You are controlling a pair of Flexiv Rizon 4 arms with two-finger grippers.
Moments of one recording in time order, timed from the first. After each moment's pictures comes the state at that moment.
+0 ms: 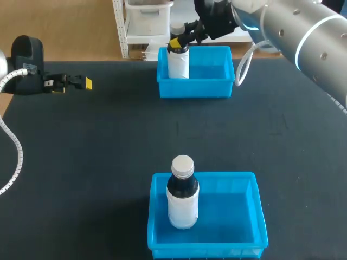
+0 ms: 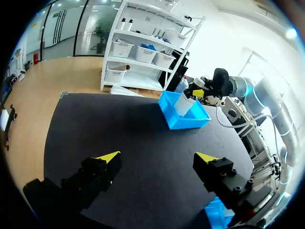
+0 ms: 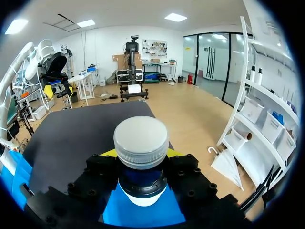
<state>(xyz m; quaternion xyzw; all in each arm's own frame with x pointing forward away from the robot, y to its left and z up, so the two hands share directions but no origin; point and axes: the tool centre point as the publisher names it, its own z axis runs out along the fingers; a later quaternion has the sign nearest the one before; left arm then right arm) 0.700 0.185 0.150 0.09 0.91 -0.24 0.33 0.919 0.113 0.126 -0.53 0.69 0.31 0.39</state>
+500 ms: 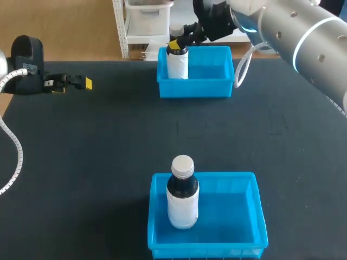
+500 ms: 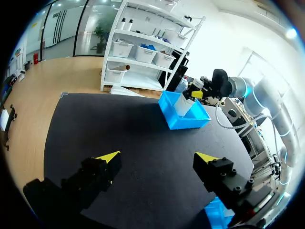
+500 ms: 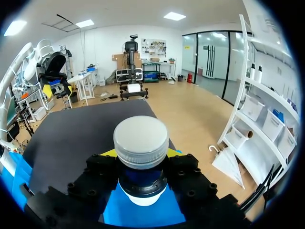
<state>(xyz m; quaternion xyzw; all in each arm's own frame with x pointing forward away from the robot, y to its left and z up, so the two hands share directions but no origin) 0.700 0.185 0.150 0.09 0.91 -0.24 0.33 0.918 0.114 0.121 -0.52 0.69 0.31 0.39</state>
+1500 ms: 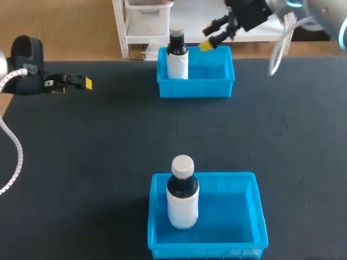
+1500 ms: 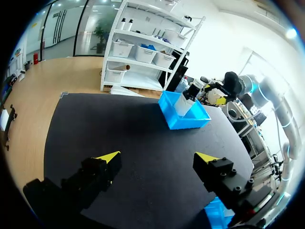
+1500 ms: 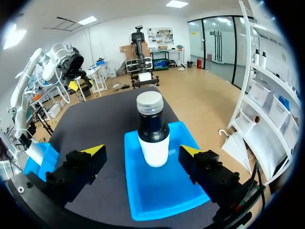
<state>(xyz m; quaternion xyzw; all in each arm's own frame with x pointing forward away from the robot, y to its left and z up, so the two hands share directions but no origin) 0.700 0.185 0.150 0.09 0.91 -0.24 0.33 0.885 0.021 0.144 -0.54 0.71 0.34 0.30</state>
